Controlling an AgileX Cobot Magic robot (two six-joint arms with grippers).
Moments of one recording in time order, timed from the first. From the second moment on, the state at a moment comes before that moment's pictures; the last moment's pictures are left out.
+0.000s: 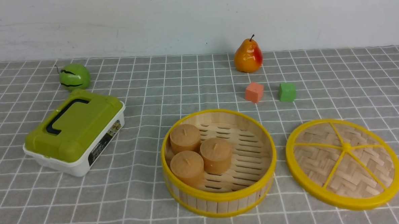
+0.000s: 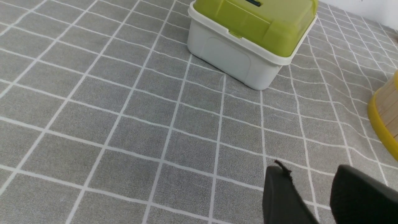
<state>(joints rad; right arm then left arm) -0.03 0.01 0.02 -0.01 0.18 0.20 0.02 -0.01 0.03 -0.01 0.36 -0.33</state>
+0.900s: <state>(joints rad) -0.05 -0.01 0.02 -0.02 0.39 0.20 0.02 -0.01 0.03 -0.01 0.36 -0.33</state>
